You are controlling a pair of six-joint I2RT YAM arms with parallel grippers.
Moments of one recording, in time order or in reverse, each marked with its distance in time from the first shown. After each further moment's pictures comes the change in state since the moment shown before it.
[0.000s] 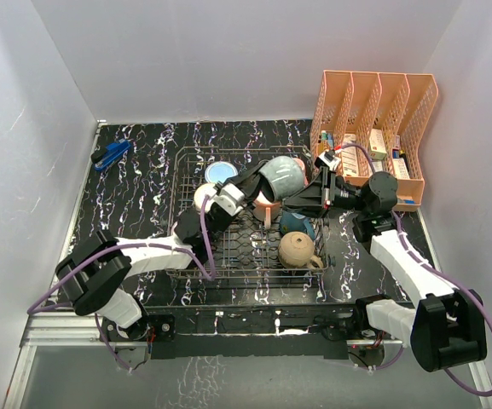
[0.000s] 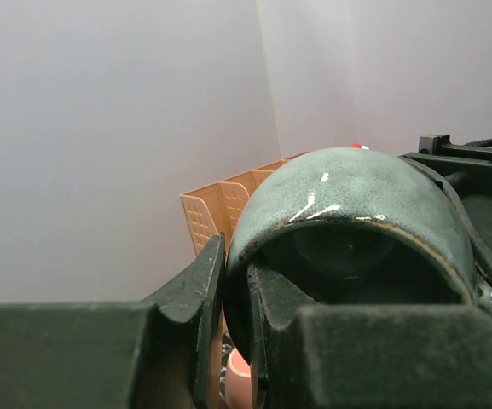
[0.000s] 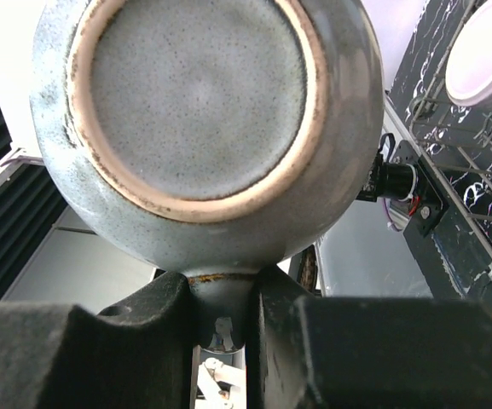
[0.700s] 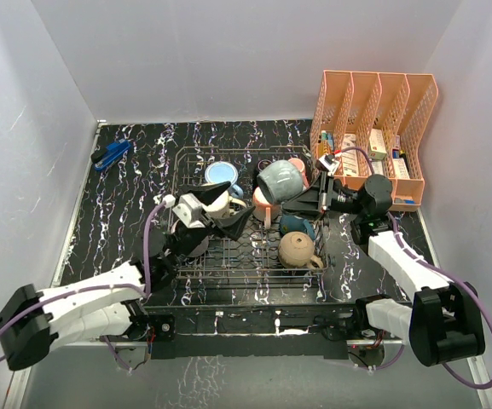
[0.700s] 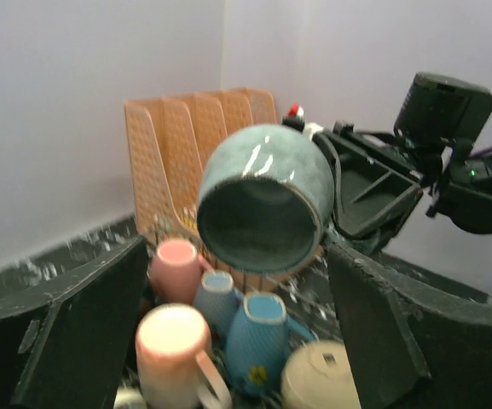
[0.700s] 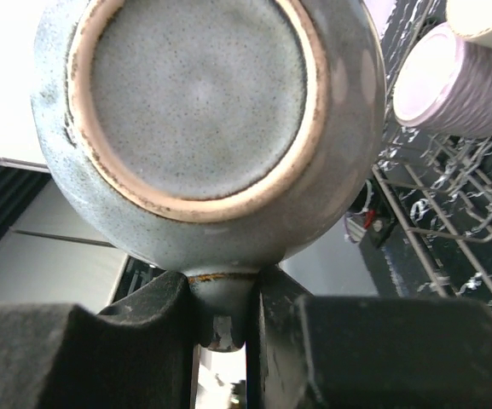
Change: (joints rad) left arm -0.023 -0.509 -0.245 -0.422 -0.013 -0.285; right arm -0.007 0.030 -0.064 0.035 0.025 -0.106
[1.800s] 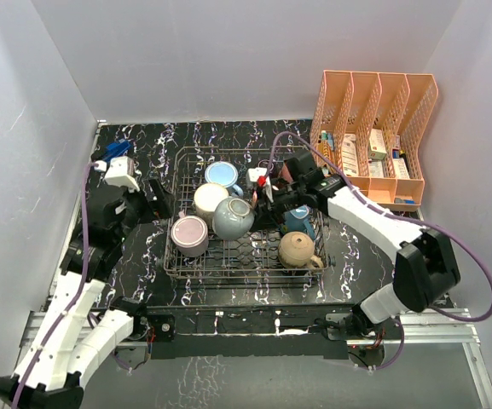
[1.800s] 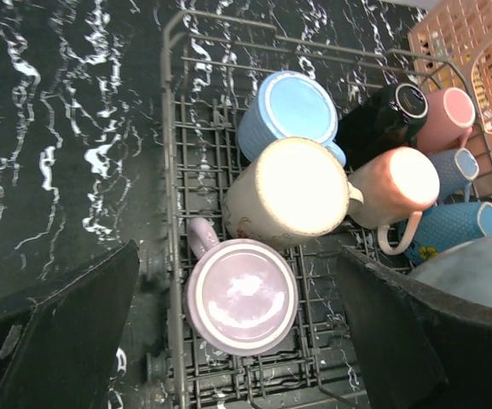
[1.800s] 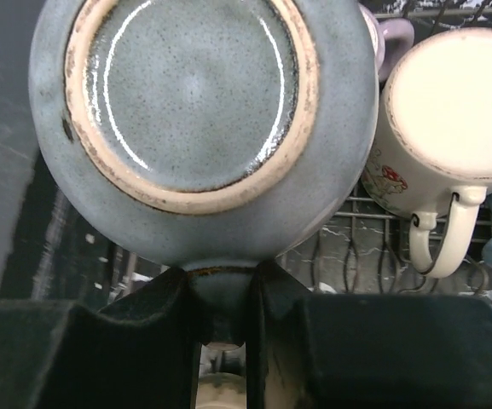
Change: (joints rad) left arm 0.668 -0.248 0.432 -1.538 0.026 -0.352; right arm 0.371 0.329 0.542 -1.167 0.127 -2.063
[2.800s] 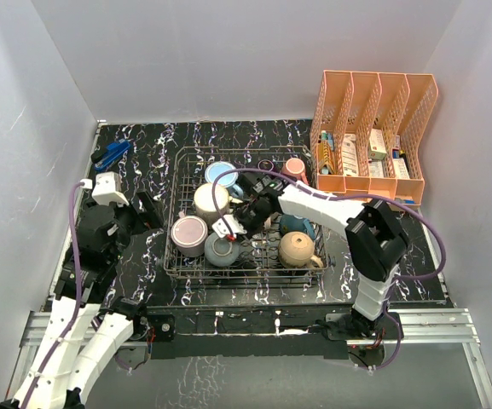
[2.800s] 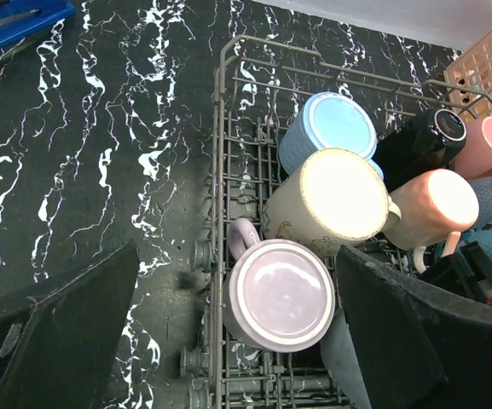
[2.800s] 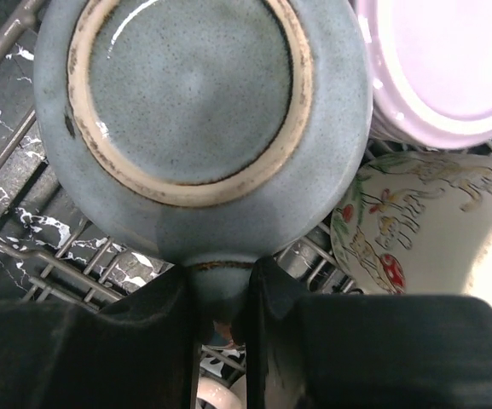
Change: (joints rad) left arm 0.000 -0.206 -0.097 -0.016 -0.151 0.023; right arm 0.224 0.352 0.247 -0.321 0.364 -0.893
